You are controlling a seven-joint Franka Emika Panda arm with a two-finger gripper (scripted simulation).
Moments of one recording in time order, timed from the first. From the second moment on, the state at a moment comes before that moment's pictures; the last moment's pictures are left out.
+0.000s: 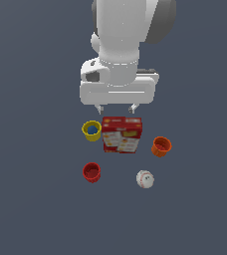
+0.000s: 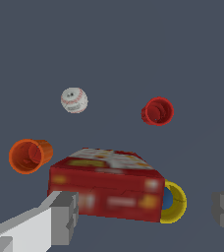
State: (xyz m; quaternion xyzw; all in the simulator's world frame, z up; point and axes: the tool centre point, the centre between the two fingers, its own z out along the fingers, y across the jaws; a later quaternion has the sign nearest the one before) arm 0.008 0.009 0.321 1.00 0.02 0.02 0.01
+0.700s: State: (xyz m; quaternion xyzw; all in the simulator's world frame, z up) arm 0.000 -0.019 0.326 1.00 0.00 0.01 0.01
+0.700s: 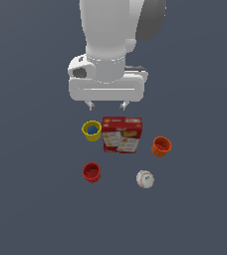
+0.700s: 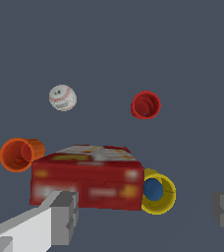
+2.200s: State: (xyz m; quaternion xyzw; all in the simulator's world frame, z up) arm 0.094 -0.075 0.154 1.00 -0.02 0.00 0.00
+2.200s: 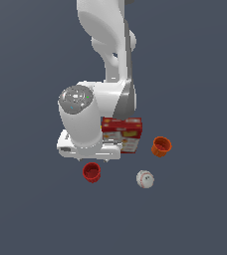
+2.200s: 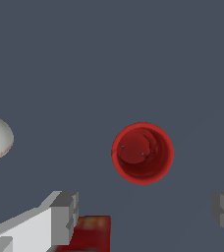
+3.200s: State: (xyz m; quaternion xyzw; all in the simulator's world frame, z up) arm 0.107 -0.092 0.089 1.00 -0.03 0.00 0.00
